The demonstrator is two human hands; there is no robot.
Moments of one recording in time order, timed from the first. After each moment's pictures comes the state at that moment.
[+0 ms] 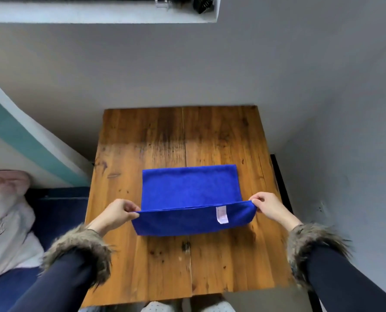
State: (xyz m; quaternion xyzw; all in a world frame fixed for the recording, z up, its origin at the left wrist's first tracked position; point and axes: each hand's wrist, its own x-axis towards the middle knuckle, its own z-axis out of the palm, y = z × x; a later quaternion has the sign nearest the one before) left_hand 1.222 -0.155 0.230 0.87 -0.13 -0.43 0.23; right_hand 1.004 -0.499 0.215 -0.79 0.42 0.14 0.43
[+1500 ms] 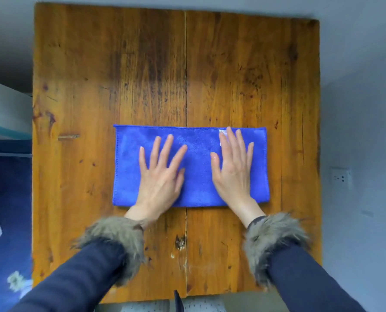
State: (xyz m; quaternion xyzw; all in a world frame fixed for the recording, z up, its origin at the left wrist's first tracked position) left_hand 1.194 -0.276 0.091 0.92 -0.37 -0.12 0.10; right_hand 1.118 -0.428 0.092 -0.94 0.27 -0.06 0.21
